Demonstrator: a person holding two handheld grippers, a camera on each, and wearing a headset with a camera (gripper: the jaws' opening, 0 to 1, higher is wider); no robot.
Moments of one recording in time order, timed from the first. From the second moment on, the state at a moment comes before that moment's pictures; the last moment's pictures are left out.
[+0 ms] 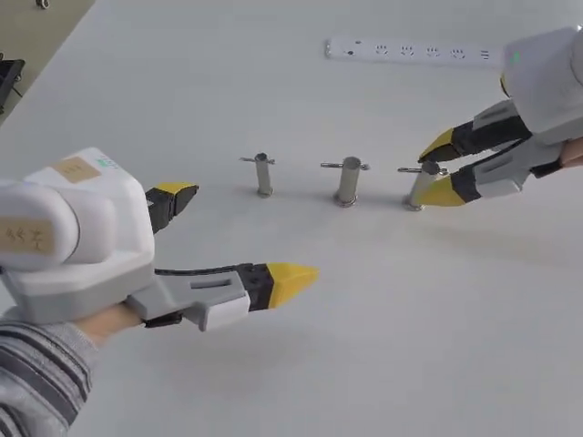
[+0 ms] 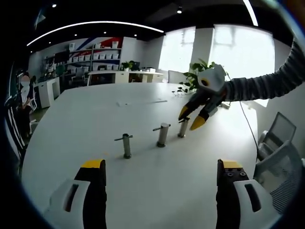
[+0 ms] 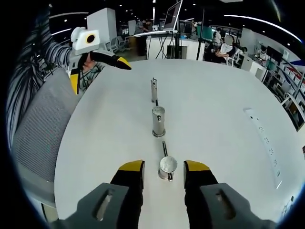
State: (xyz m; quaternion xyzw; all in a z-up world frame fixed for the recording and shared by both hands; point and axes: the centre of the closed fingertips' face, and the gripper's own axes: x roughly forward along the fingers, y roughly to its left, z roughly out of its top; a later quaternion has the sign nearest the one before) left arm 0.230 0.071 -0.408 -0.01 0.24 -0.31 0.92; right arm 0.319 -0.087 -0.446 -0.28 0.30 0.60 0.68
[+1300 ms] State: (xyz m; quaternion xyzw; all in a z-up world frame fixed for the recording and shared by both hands) left arm 0.216 0.080 -0.374 0.00 0.25 -0.29 0.92; right arm 0.224 -0.094 -0.395 -0.09 0.30 0.37 0.87
